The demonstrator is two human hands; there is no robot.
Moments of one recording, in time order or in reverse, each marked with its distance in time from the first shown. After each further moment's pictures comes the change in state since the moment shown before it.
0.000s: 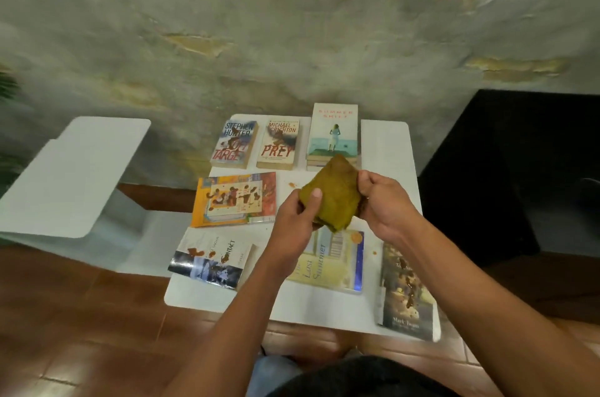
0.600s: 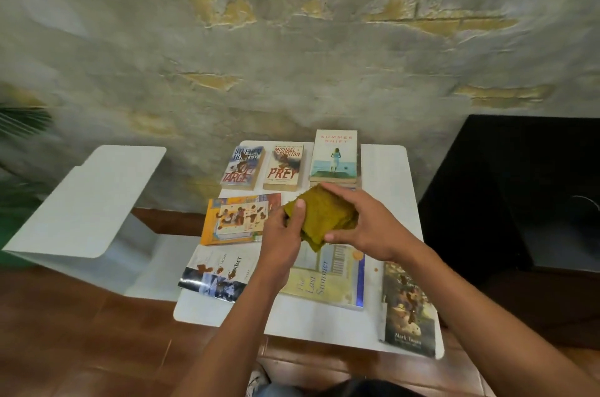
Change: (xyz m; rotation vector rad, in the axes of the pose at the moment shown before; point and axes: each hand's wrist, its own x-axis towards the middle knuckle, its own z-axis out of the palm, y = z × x) left_hand -0.013 0.016 -0.007 0.048 0.168 0.101; right_hand -0.031 -0.013 -0.009 -0.891 -0.302 -0.556
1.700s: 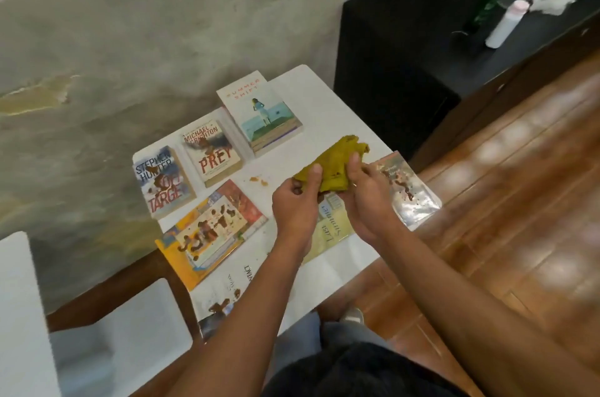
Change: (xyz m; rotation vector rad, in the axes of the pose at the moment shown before) left_hand 0.057 -0.032 -0.028 0.152 -0.465 -0.212; right_hand 0.012 -0.017 0.136 1.199 1.154 0.428
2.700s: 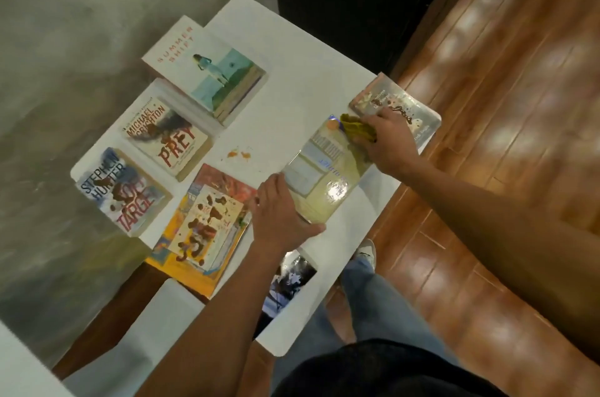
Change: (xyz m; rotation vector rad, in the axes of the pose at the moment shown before) left_hand 0.059 -0.084 -0.088 1.527 -0.470 0.424; right_hand 0.056 0.053 -0.087 -1.485 0.267 -0.224
